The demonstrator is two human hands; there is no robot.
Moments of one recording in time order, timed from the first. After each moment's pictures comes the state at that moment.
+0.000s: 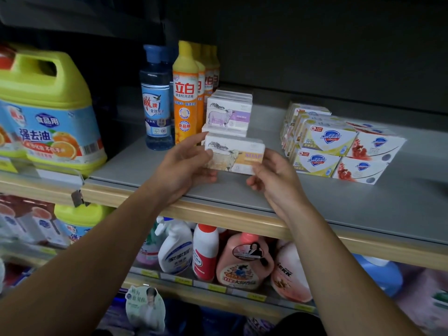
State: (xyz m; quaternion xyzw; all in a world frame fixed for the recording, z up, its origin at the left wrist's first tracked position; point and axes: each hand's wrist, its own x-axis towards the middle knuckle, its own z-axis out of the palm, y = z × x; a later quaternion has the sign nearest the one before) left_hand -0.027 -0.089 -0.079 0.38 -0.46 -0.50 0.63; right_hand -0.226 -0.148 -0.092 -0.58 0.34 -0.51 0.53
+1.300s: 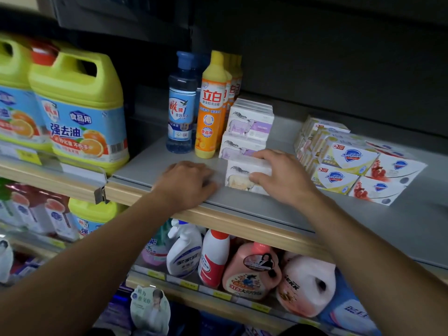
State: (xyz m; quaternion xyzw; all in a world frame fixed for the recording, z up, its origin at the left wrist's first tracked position) left_hand 0.017 -0.086 -0.095 0.70 -0.70 0.03 0.17; right_hand -0.204 -0.154 -0.041 -0.87 0.44 -0.23 0.04
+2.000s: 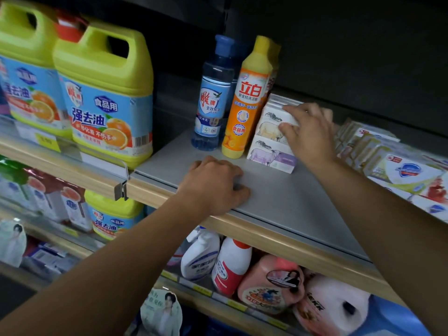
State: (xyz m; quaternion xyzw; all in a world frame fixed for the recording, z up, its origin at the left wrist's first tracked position) left_hand 0.023 -0.097 -0.103 0.70 -0.68 0.01 0.20; right_hand -0.145 -0.246 -0.022 -0.82 0.43 -0.36 -0.11
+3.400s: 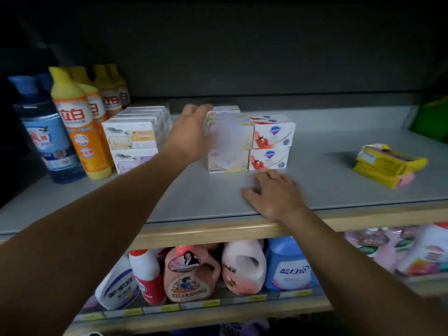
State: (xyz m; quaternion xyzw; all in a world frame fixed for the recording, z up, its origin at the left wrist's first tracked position) left_hand -0.198 -0.206 -0.009 0.58 -0.72 0.04 0.38; right_hand -0.404 -0.157 -0.092 -0.74 0.66 -0.13 0.02
